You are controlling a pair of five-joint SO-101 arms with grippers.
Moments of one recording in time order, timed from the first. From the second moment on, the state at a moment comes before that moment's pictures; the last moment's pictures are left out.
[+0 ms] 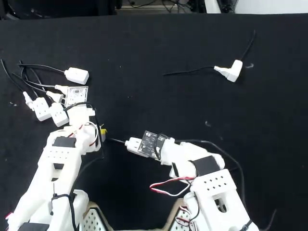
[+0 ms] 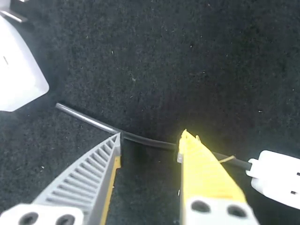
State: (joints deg) left arm -2.7 -40.0 70.5 34.9 2.1; right arm -16.4 -62.8 81.6 61.8 52.8
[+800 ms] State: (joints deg) left arm -2.7 -40.0 70.5 34.9 2.1; right arm -16.4 -28.7 67.1 54.9 48.3
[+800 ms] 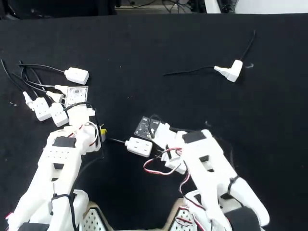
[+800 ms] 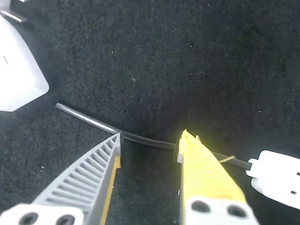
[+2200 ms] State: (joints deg) left arm -2.7 -40.0 70.5 34.9 2.1; right arm -14.0 -36.0 72.7 50.1 51.6
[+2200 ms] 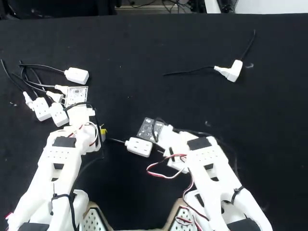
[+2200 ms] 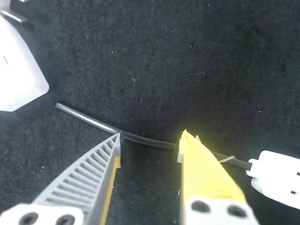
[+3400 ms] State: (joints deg) left arm -2.7 -40.0 70.5 34.9 2.1; right arm -12.4 -37.6 65.7 58.8 59.6
